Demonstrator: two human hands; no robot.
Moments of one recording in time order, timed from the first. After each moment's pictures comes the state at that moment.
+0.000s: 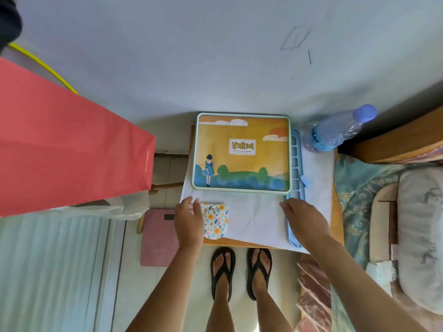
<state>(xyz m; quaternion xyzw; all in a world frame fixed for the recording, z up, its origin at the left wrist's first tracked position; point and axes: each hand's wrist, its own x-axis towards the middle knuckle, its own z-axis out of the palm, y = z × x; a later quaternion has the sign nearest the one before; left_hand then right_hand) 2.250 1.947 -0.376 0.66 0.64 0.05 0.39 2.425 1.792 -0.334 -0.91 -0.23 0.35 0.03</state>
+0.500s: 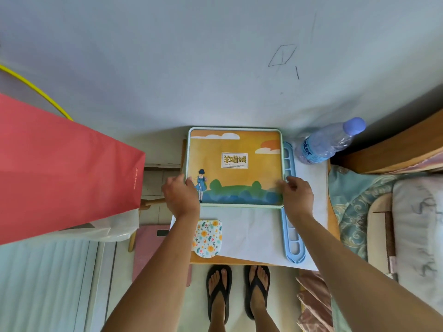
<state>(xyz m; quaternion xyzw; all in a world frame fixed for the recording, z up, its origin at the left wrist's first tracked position) 2.321 2.007 -0.380 0.69 0.65 0.11 0.31 2.470 1.835 -0.372 -0.89 0.03 0.25 0.38</state>
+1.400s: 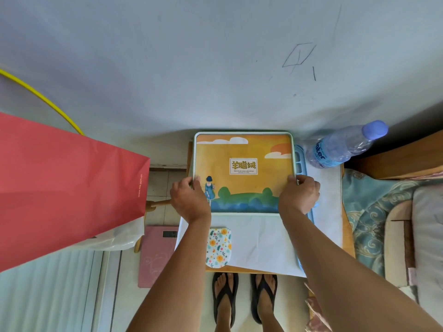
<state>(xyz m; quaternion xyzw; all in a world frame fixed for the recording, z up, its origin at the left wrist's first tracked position) 2.334 2.007 -0.394 0.65 0.68 0.18 0.30 2.472 1.882 -0.393 -0.93 0.16 0.11 0.32</state>
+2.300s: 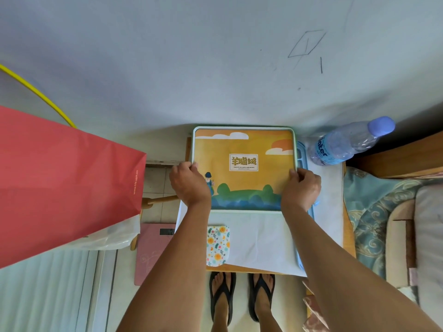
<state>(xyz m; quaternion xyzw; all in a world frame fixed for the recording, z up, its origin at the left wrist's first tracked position) 2.354 2.024 -0.403 0.68 0.66 0.17 0.27 2.475 1.880 -0.398 -0.92 0.10 0.09 0.36</state>
